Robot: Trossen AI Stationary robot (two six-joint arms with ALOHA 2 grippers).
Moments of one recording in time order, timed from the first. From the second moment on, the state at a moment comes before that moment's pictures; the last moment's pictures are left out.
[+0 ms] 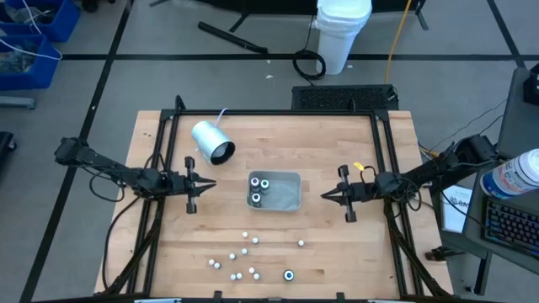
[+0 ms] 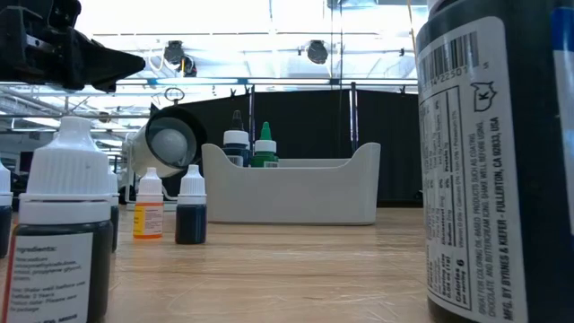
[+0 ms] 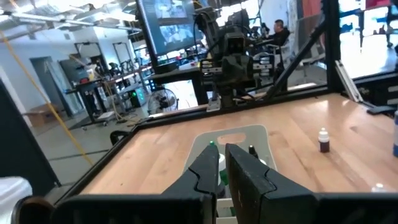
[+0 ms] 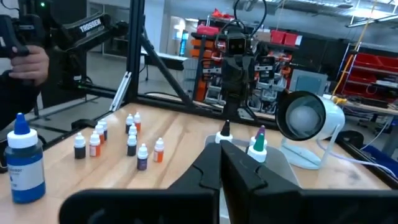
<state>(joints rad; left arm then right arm) -0.34 0.48 0.01 0.53 -0.41 0.23 0.26 1.05 0.02 1.10 0.13 -0.15</state>
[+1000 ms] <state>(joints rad) -0.25 0.69 0.14 0.49 -0.45 0.09 0.20 0.51 0.02 0.65 0.10 -0.14</state>
